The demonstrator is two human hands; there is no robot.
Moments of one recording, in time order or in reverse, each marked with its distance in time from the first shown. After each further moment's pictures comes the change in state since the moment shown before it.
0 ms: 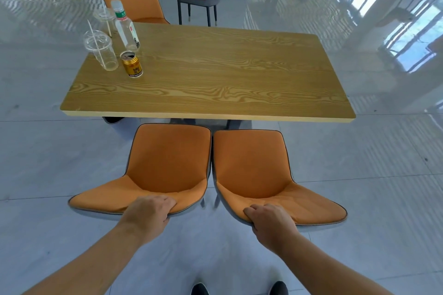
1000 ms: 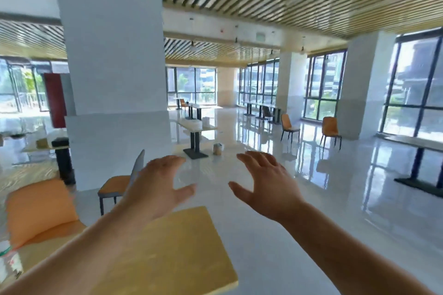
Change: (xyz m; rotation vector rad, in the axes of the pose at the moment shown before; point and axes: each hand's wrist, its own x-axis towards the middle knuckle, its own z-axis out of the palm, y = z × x) left_hand 0.192 0.425 -0.520 -0.037 0.734 0.239; right_hand -0.325 0.304 -0.470 -0.051 1.187 0.278
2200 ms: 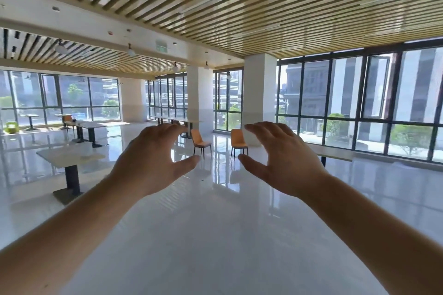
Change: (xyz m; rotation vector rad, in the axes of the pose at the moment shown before) left_hand 0.589 0.354 0.324 -0.228 0.256 0.476; right_hand 0.205 0.633 -0.017 -0.362 0.122 0.224
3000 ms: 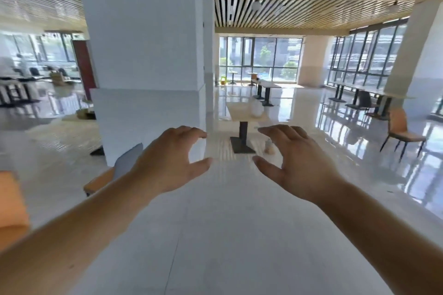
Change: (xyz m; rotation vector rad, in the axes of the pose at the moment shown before) left_hand 0.030 -0.503 0.205 0.454 -0.209 -0.678; right_hand 0.411 -0.180 0.594 0.634 -0.213 -0.546
